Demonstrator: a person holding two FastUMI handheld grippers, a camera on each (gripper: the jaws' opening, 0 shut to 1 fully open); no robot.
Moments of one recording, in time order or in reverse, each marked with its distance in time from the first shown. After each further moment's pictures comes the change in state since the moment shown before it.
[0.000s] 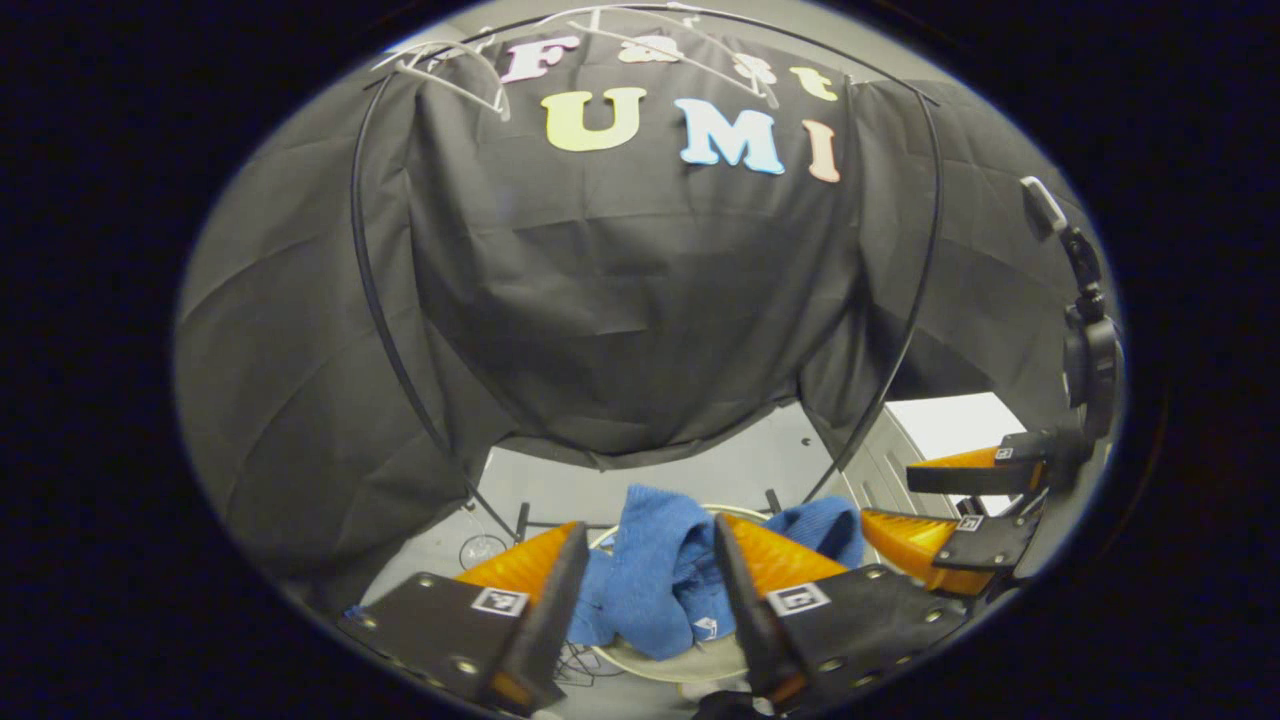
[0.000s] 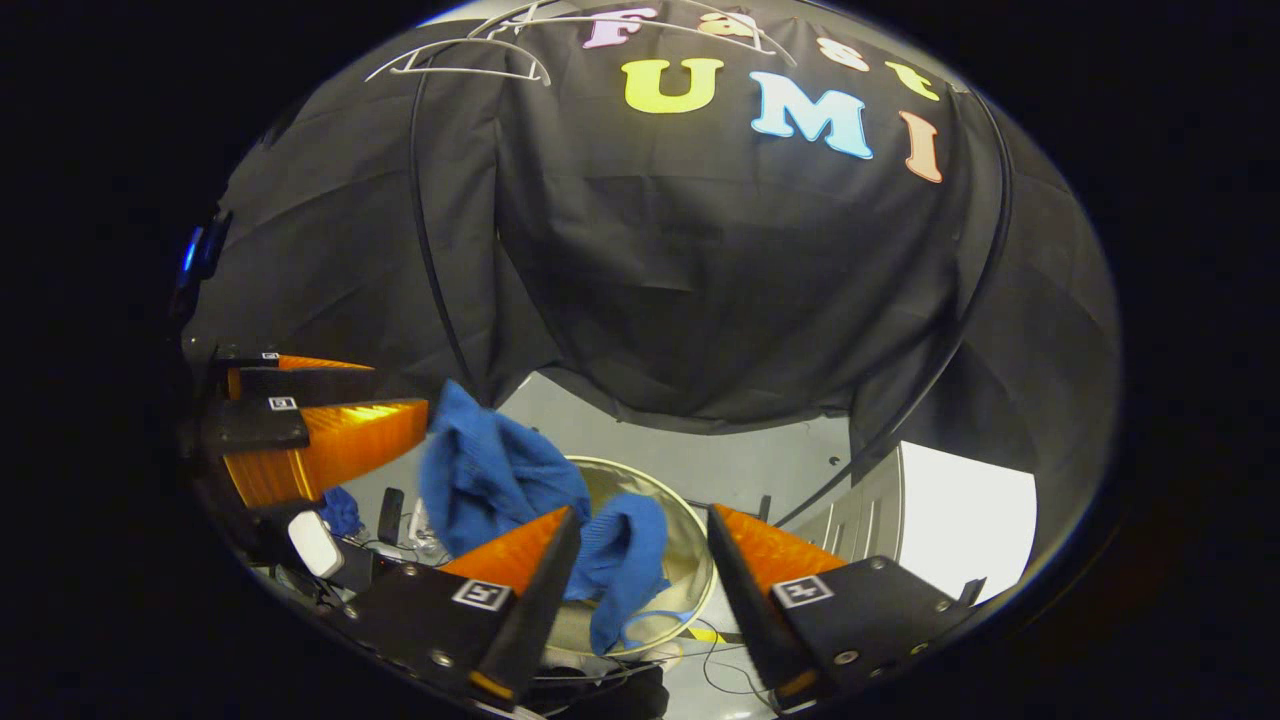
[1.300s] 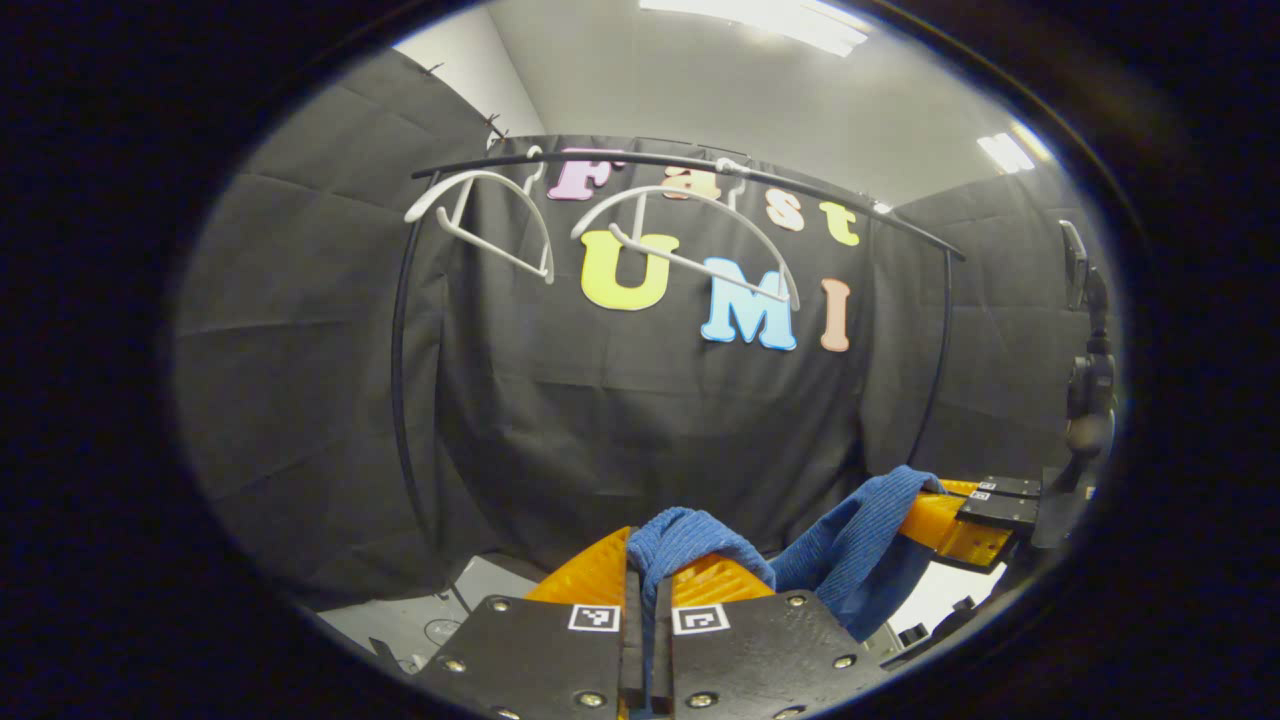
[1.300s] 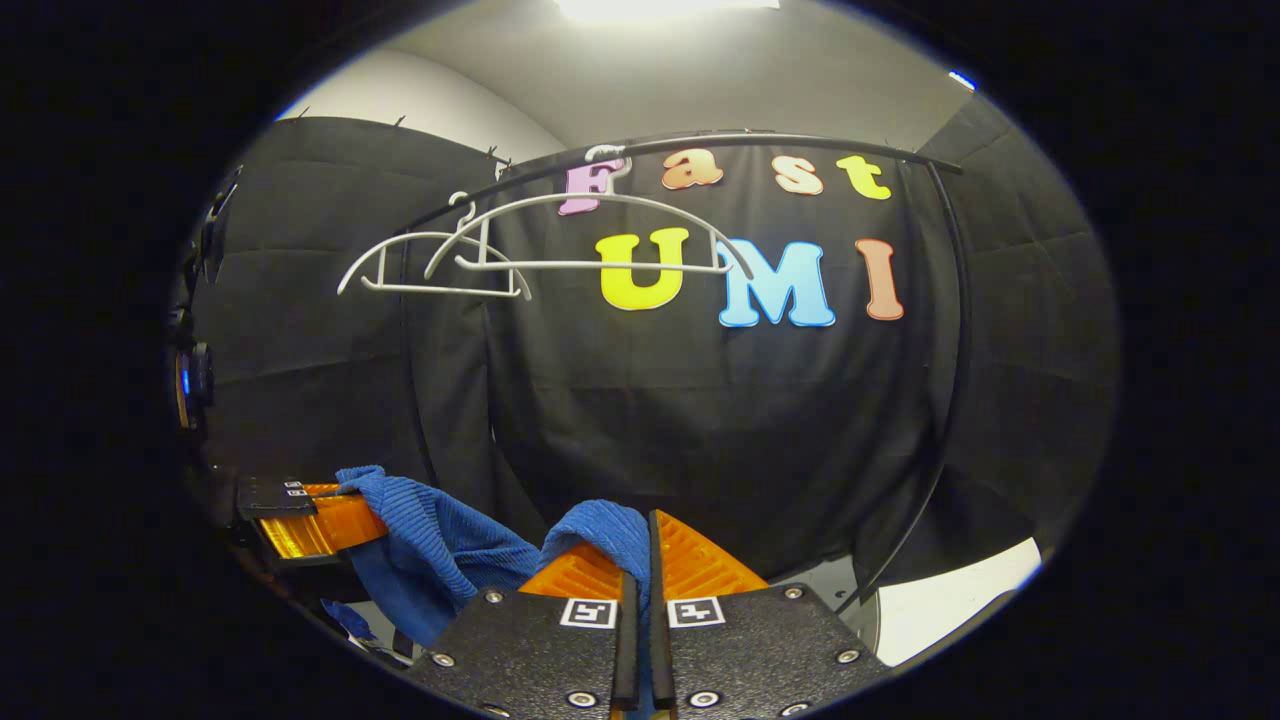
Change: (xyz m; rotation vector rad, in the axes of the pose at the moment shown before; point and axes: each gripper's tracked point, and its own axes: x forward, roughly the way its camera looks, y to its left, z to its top) left arm -0.047 0.010 0.153 -0.150 -0.389 0.042; right arm -0.065 -0.023 0.186 0.066 -0.503 -0.013
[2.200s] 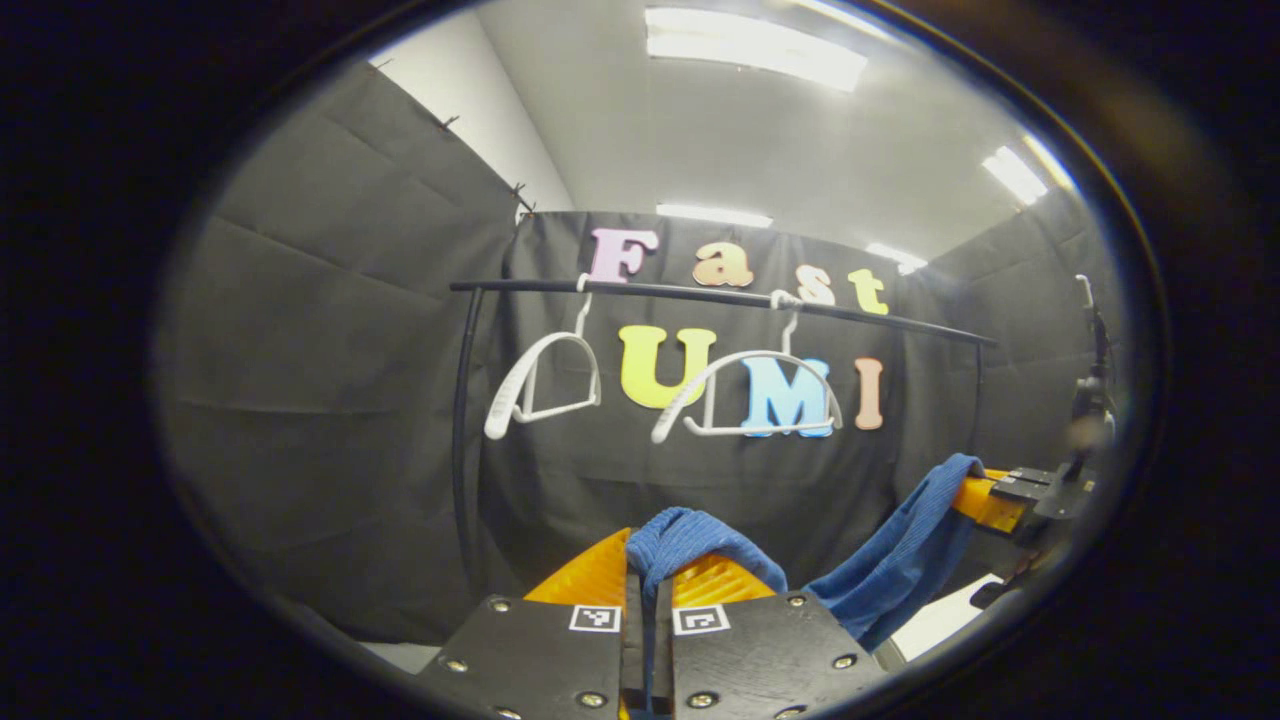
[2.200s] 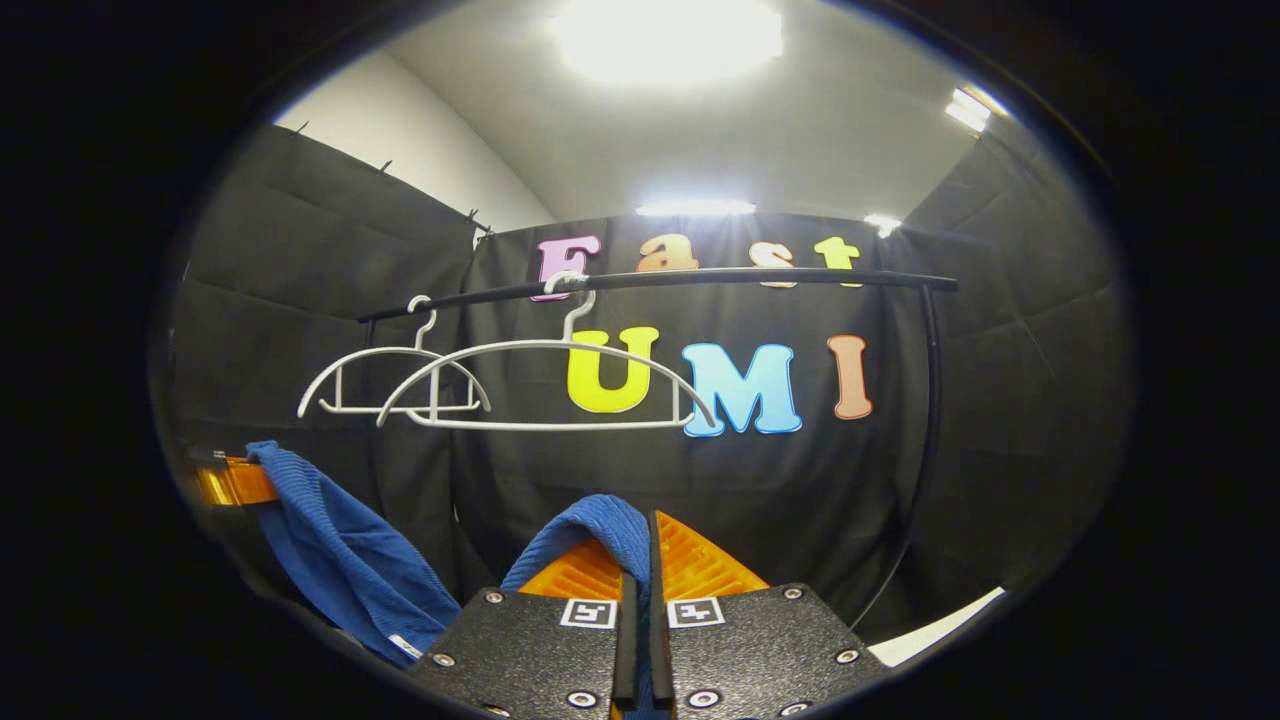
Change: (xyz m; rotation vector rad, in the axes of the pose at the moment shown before) left arm -0.033 0.041 0.166 0.002 -0.250 0.056; right arm -0.012 -0.027 0.156 -0.029 -0.267 -0.083
